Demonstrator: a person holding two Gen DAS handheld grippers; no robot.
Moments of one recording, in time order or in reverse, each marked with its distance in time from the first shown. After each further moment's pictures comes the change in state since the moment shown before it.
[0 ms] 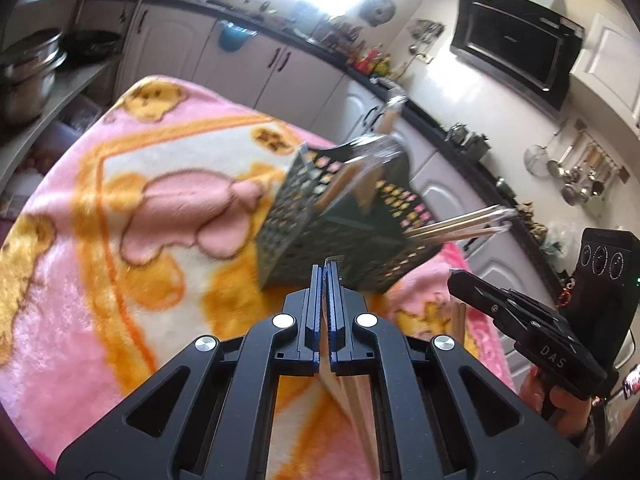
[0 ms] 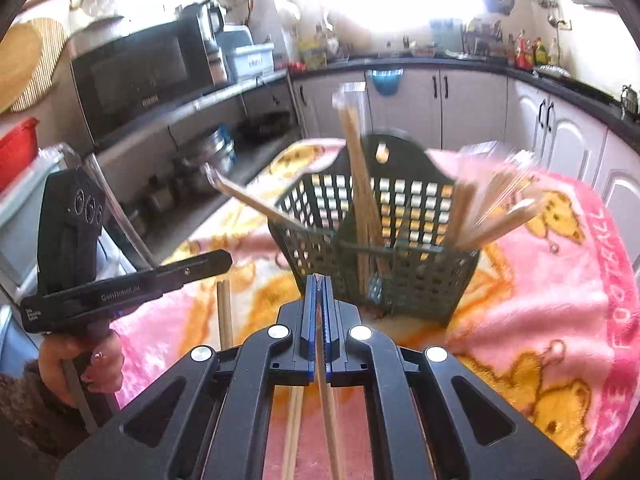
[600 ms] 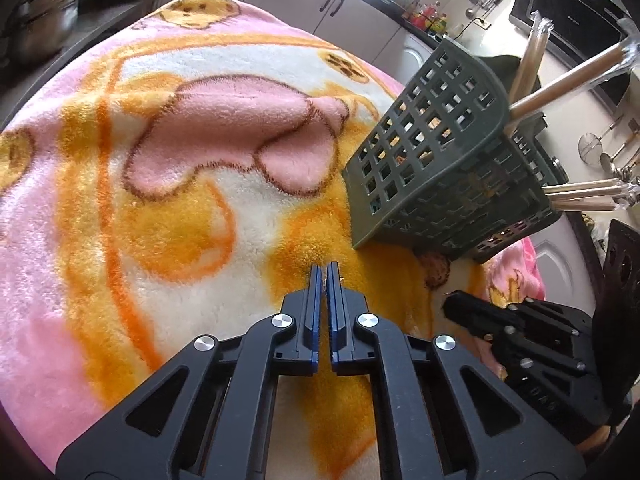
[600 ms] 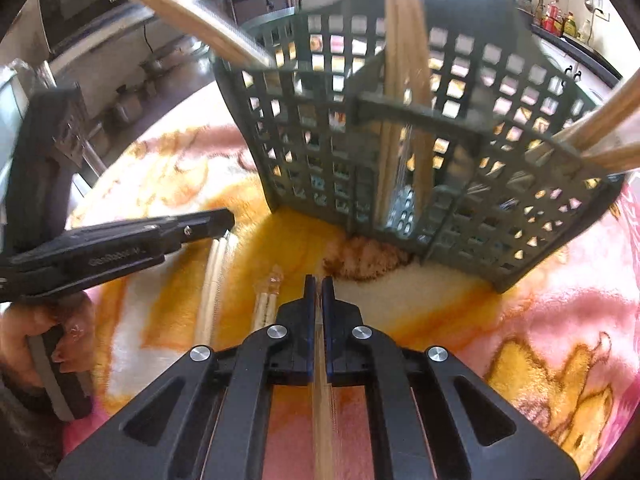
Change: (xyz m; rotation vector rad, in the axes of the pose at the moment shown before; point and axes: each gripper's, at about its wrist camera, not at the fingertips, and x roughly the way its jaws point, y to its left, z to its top) left arm 0.078 0.068 -0.029 -0.109 0.185 0.138; right arm 0.110 0.009 -0.040 -0.081 0.315 -0.074
